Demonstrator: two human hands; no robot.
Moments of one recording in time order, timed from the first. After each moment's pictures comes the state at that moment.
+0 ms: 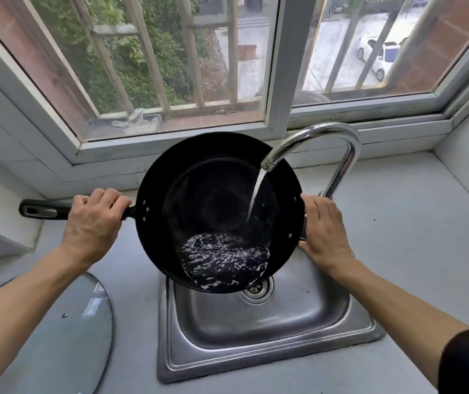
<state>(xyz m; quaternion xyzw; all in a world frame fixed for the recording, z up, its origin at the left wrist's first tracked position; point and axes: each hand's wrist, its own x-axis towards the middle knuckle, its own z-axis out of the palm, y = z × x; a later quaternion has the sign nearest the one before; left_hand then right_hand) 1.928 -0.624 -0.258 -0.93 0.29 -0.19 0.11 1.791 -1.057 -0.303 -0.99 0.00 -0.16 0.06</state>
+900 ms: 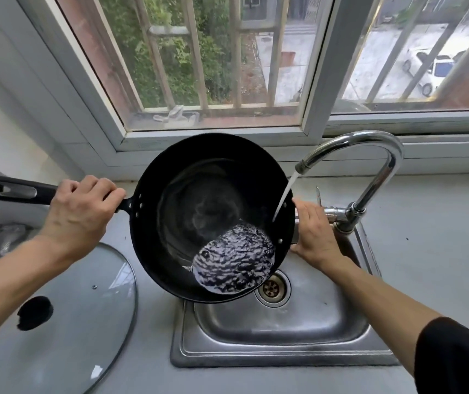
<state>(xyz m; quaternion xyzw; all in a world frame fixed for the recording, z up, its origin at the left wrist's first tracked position) 1.880 -0.576 -0.204 -0.92 0.27 -0.23 0.17 1.833 -1.017 -0.326 -0.99 -0.08 -0.09 0.12</state>
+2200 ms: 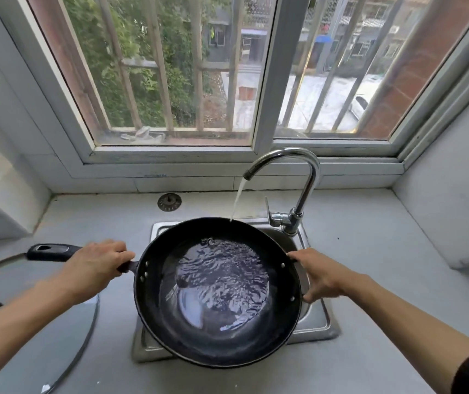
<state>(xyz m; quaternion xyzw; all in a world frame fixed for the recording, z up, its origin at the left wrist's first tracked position) 1.809 -0.615 -0.253 -0.93 0.36 -0.01 0.02 1.718 -1.099 -0.257 -0.96 -0.08 0.23 0.12</state>
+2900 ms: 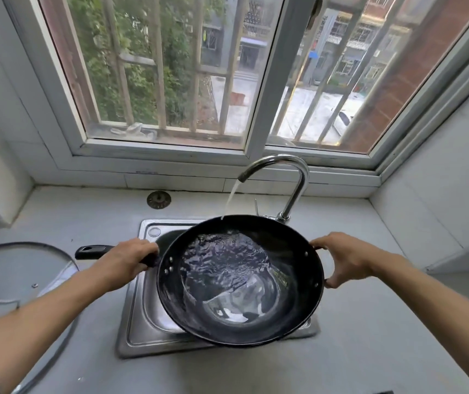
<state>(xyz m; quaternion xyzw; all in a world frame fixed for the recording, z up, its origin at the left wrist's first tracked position) 1.821 -0.663 -0.299 -0.92 0.34 0.09 -0.16 1.705 -1.135 -0.162 -0.97 -0.05 0.23 0.01</state>
